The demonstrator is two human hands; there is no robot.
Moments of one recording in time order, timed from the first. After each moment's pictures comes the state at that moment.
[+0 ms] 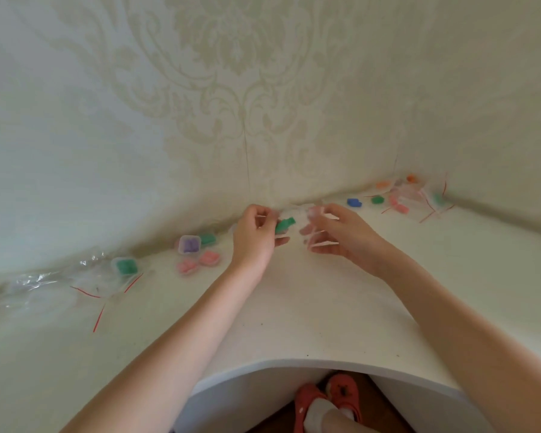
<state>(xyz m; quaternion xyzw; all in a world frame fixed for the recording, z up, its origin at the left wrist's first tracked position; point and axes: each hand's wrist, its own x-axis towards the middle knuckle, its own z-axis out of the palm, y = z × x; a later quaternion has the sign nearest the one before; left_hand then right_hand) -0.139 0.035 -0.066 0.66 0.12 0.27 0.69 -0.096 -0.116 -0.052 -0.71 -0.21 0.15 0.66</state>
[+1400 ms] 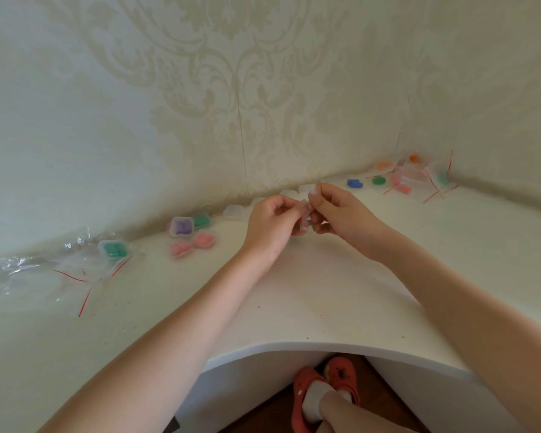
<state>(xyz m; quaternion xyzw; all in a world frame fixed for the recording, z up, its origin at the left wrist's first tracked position) -0.148 0.015 -0.070 0.72 0.04 0.19 0.67 -0.097 -0.109 -0.061 -0.74 -0.30 0.08 0.60</state>
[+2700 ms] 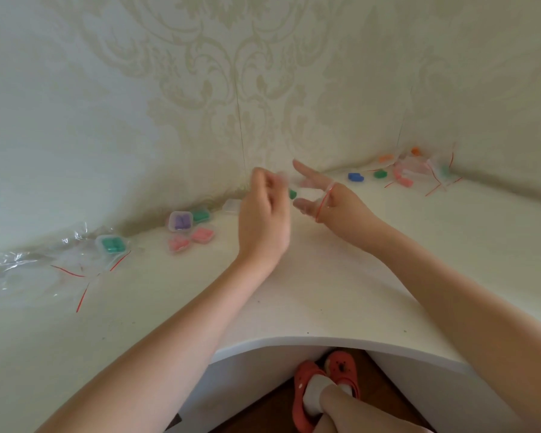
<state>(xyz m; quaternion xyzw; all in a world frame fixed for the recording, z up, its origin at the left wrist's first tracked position) -0.156 0.014 -0.072 0.77 0.01 0.45 0.45 -0.098 -0.105 -0.060 -0.80 -0.34 0.00 0.49</state>
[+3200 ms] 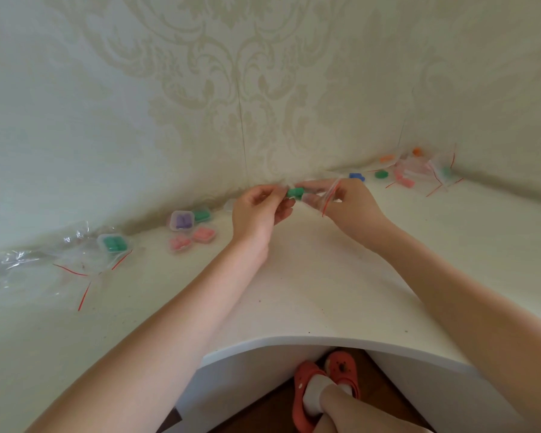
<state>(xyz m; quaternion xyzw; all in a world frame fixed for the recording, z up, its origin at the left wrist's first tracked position) -0.142 0.026 -0.070 0.57 0.10 0.25 0.78 -0.093 -0.109 -0.063 -0.79 -0.31 -0.05 0.53</state>
